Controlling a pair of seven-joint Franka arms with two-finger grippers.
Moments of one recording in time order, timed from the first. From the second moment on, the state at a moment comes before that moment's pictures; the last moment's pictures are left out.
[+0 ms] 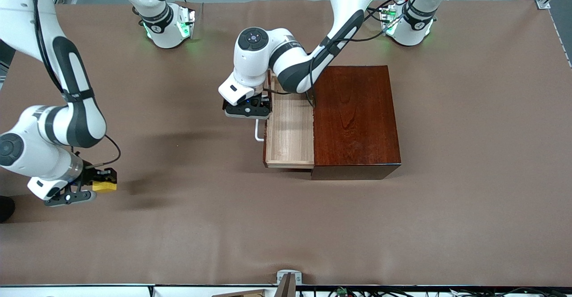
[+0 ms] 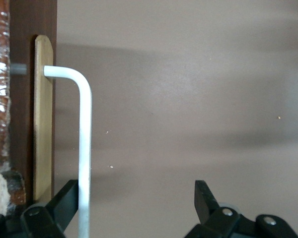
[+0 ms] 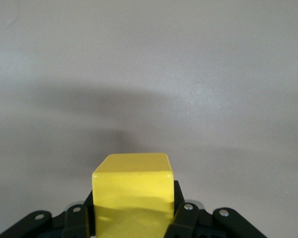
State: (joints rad) left arm -0.83 0.78 -0.21 -1.27 0.15 2.28 -1.06; right arm -0.13 0.53 0.02 -1.67 -0.04 2.21 -0.30
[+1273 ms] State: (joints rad) left arm -0.54 0.36 -0.14 -1.20 0.08 1.50 -0.73; right arm -0.03 0.38 0.13 -1.67 0.05 2.07 -1.11
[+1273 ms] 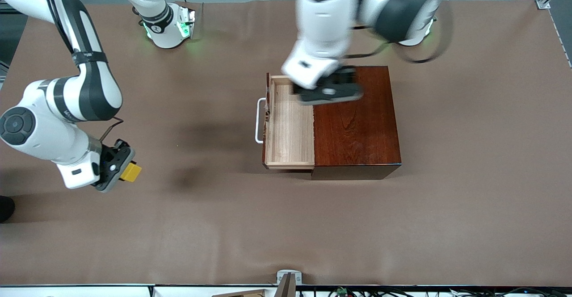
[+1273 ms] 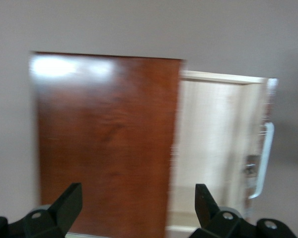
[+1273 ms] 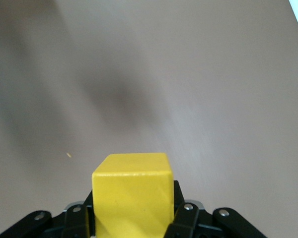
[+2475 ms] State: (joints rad) left arm 0.03 0.08 -0.15 -1.48 0.01 1.47 -0.14; right arm 0.42 0.39 0.28 -1.67 0.12 2.21 -0.99
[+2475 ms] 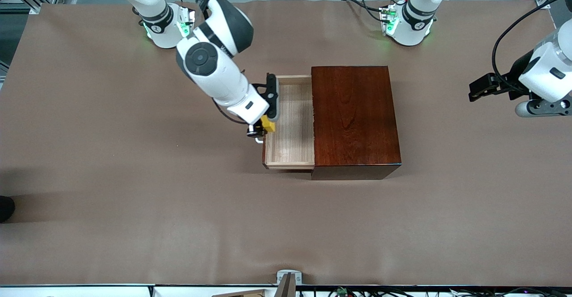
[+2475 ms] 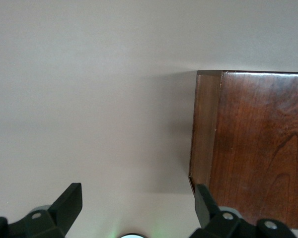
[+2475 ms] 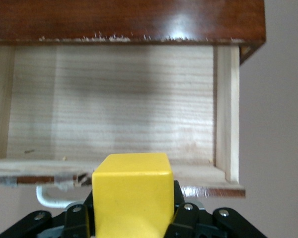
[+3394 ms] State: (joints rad) left arm 0.05 0.08 -0.15 -1.50 0.01 1.52 -0.06; right arm 0.53 0.53 0.28 -1.64 0.03 2.26 -0.85
